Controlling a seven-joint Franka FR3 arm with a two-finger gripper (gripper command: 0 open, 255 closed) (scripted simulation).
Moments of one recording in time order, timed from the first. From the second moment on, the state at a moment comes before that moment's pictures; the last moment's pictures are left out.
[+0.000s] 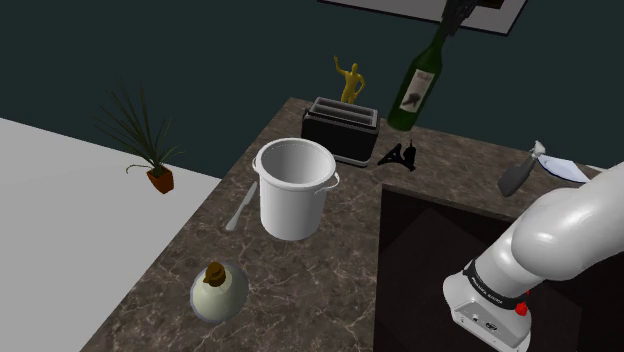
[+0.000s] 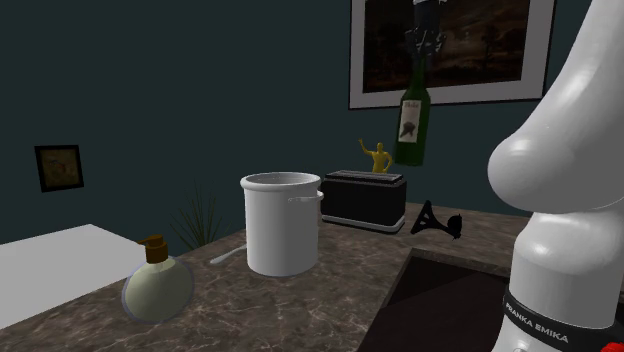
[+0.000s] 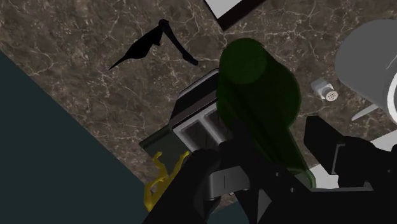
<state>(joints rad) -0.08 -0.25 -0.27 -1.57 -0.07 1.44 -0.34</state>
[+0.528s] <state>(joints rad) -0.15 -0.03 -0.39 -1.40 0.01 1.49 -0.52</state>
